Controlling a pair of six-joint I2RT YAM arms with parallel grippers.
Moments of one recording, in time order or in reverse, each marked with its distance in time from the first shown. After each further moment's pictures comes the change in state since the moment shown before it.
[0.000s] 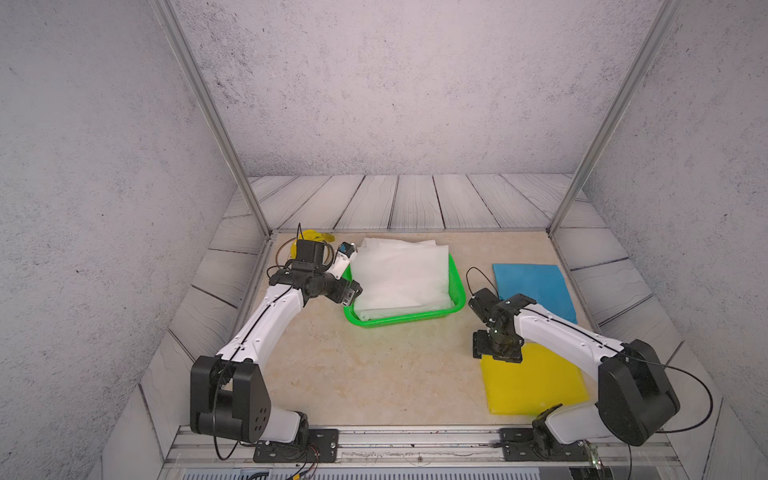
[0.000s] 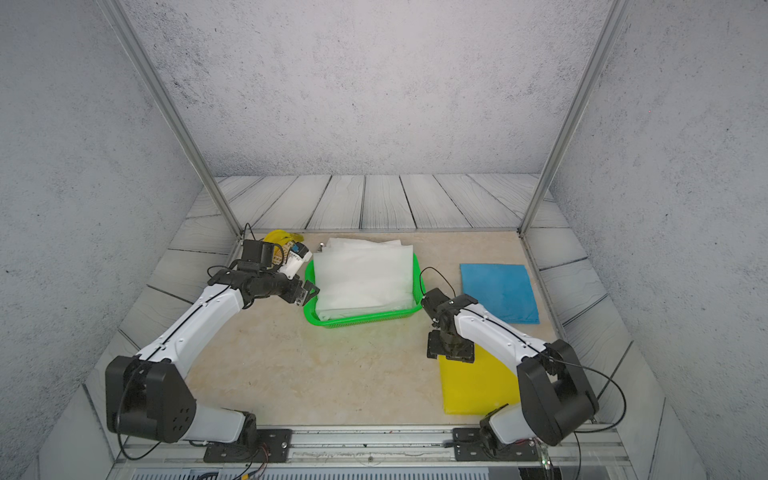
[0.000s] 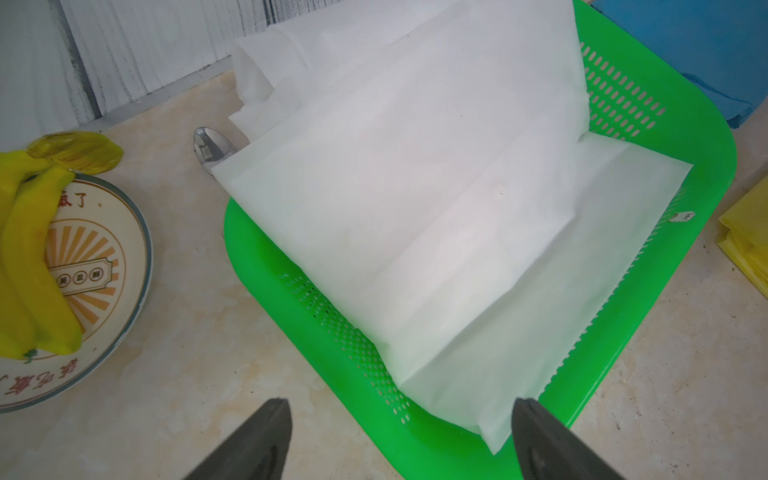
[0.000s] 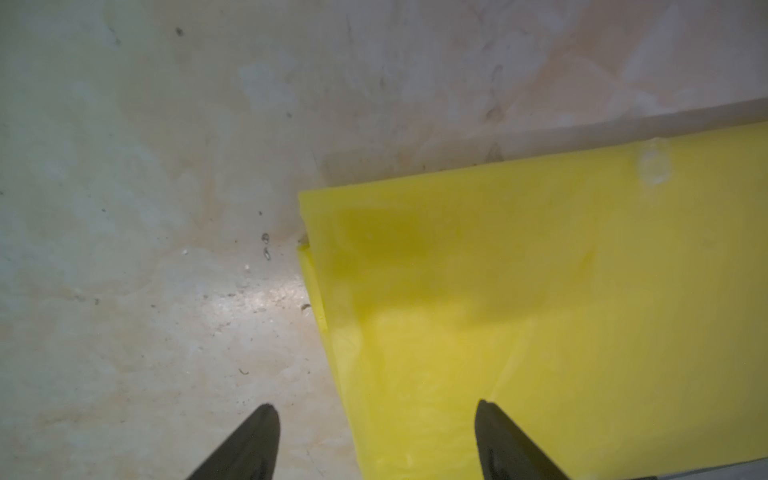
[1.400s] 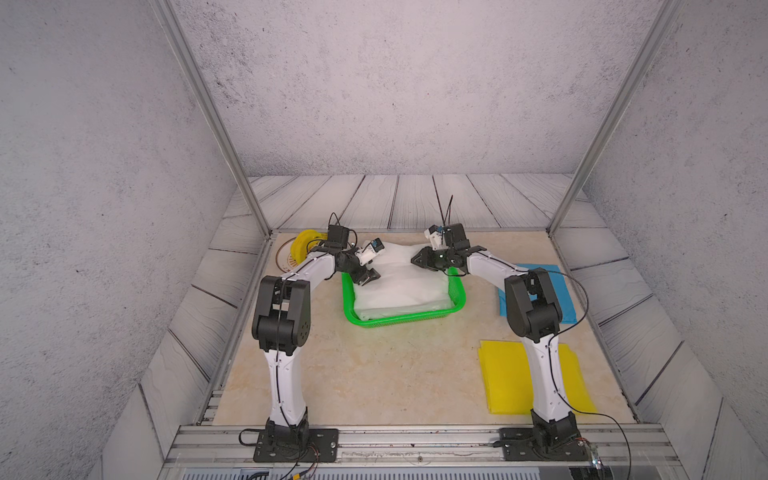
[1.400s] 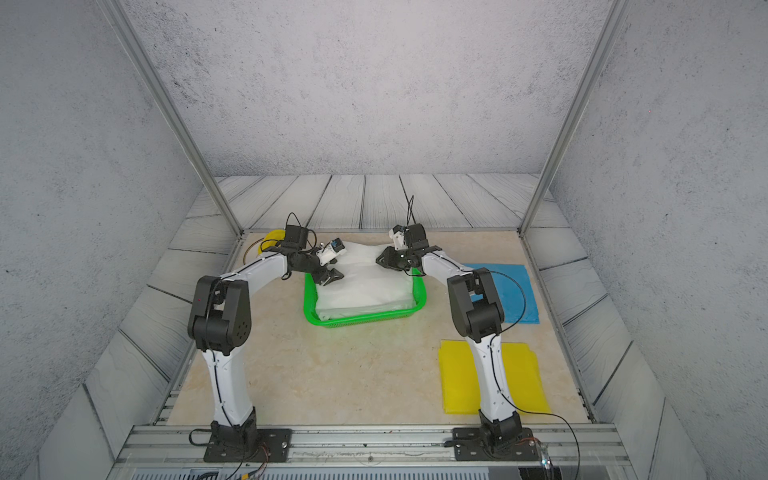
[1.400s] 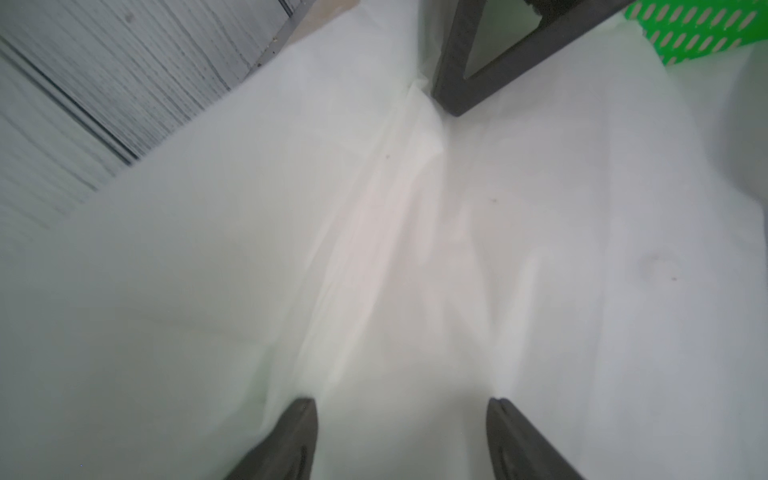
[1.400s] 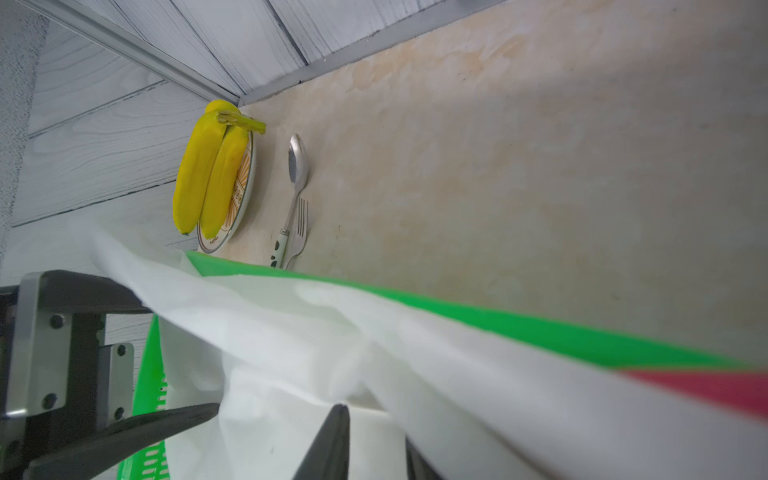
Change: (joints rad) left arm -0.022 0.635 0.388 0.190 0.194 0.496; right arm -0.157 0.835 0.870 0.809 -0.649 -0.241
